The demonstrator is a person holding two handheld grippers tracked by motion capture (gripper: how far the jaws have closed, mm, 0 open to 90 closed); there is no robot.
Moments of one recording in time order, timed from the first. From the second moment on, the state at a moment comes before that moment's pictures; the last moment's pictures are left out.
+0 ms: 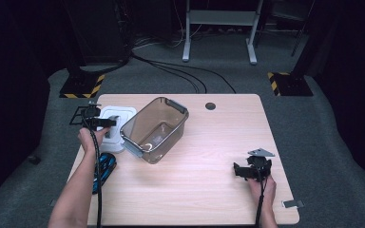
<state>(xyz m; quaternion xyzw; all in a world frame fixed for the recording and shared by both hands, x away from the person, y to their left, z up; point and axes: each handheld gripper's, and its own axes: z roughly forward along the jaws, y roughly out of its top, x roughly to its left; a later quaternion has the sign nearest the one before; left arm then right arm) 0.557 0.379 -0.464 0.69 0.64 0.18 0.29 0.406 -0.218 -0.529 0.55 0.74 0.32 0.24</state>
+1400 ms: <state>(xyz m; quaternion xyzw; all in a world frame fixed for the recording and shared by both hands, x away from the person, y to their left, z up) 0.412 0.384 -0.443 0.74 0.56 0.22 0.32 0.406 -0.217 -0.529 0.55 0.74 0.32 0.24</state>
